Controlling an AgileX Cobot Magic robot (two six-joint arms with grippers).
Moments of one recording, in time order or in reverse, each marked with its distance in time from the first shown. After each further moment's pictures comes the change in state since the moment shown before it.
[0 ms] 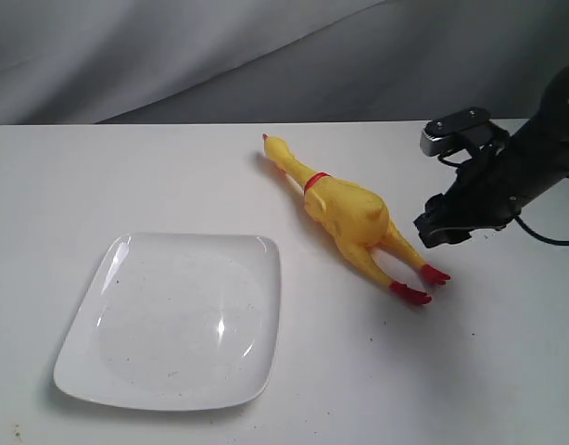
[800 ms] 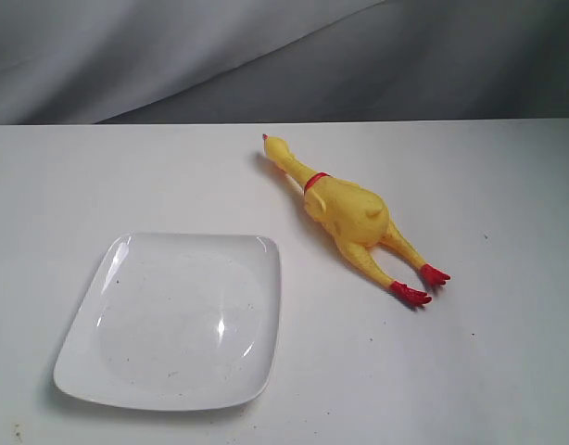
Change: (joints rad) left arm 0.000 0.000 0.000 0.000 0.000 0.000; right arm -0.177 -1.003 0.382 -0.285 -0.521 0.678
